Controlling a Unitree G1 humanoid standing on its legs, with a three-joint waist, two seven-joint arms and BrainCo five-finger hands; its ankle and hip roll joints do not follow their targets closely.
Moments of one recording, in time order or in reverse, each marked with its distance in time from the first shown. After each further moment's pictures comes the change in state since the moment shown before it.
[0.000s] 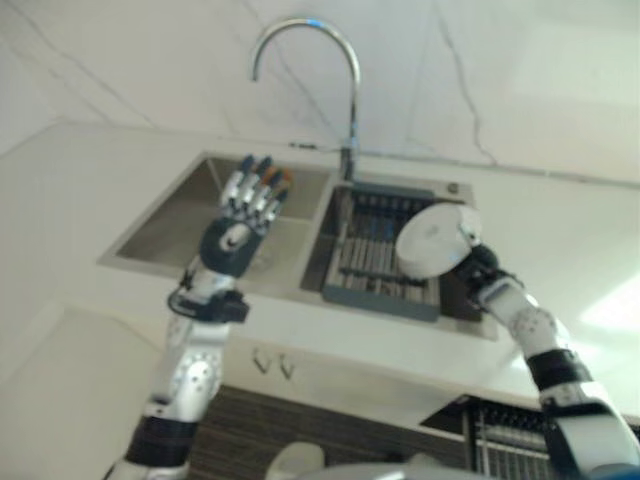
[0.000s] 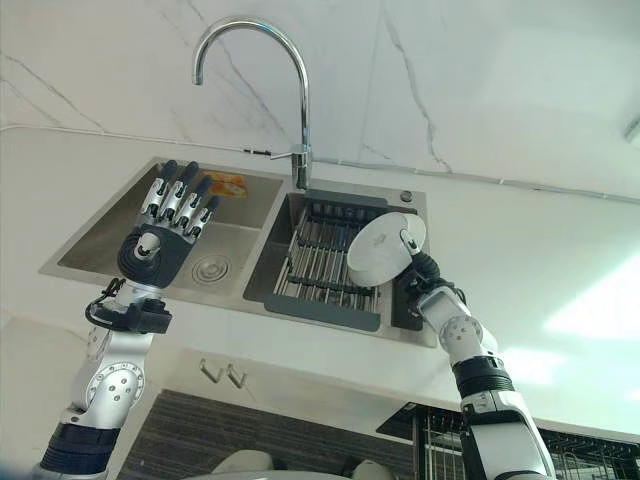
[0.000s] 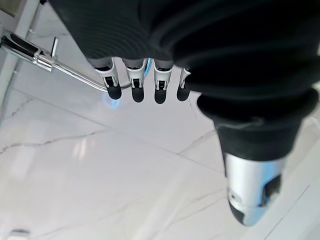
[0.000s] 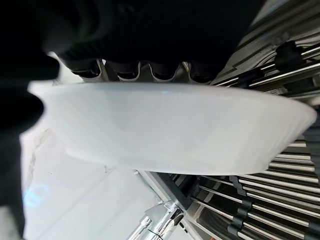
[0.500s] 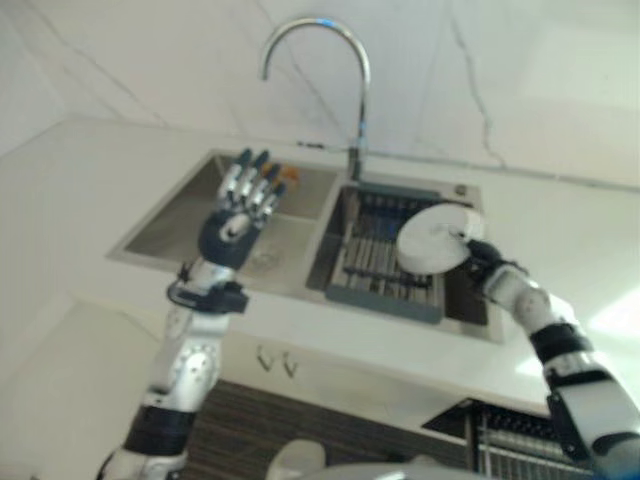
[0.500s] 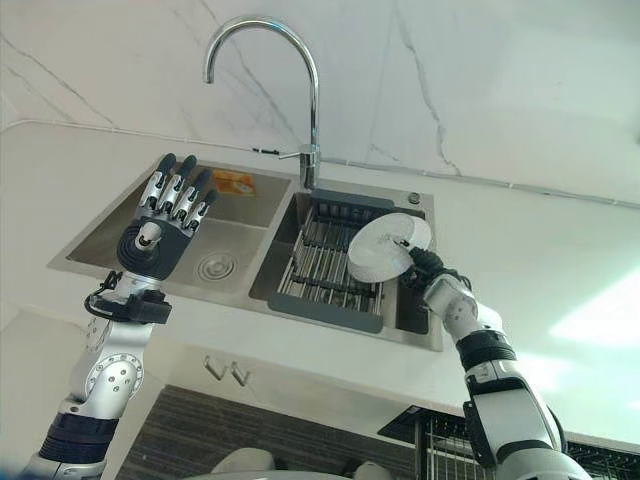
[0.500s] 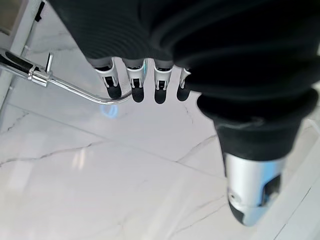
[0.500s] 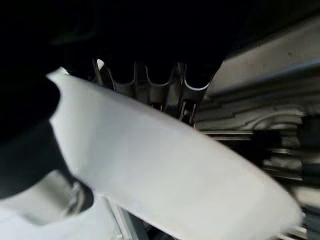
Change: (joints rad) left arm -0.038 0.025 -0.006 0.016 0.000 0.000 0.042; right arm -0.172 -0.071 0.085 0.235 -0.184 0.044 -0.021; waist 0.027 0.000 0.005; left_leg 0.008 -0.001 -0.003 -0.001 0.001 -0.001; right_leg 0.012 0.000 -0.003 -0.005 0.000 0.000
